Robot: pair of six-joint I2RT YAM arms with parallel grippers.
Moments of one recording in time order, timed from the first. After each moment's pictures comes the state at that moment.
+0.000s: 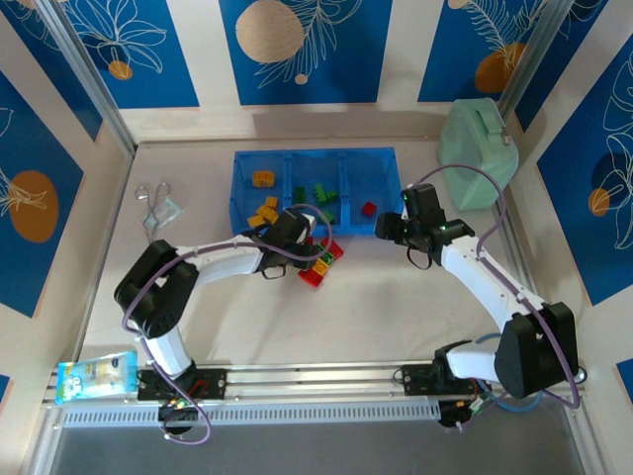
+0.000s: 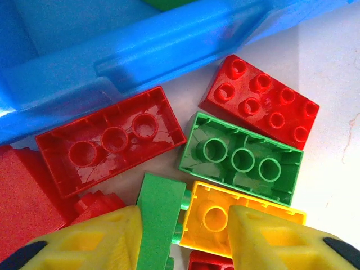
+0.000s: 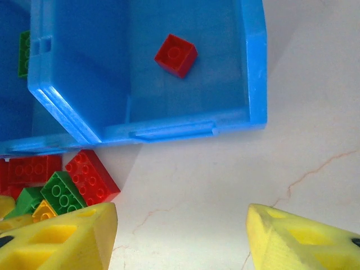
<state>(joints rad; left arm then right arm) -0.73 1.75 1.03 -0.23 -0.01 -0.34 0.31 1.26 0.91 -0.54 0.00 0.47</state>
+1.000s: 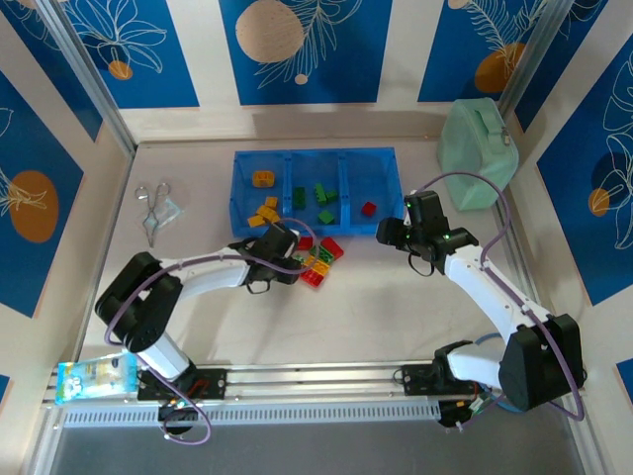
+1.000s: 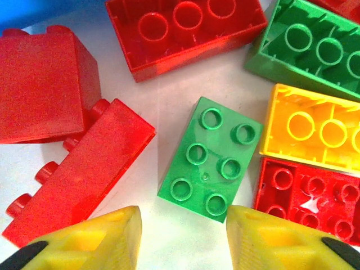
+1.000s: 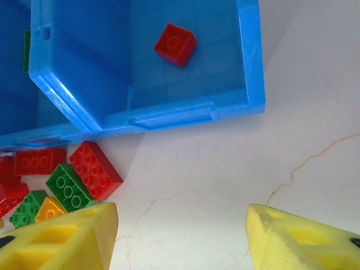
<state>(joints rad) -0.72 1.62 0.87 -0.29 -0.08 -0.35 0.31 1.20 0.85 -0.52 -0.01 0.50</state>
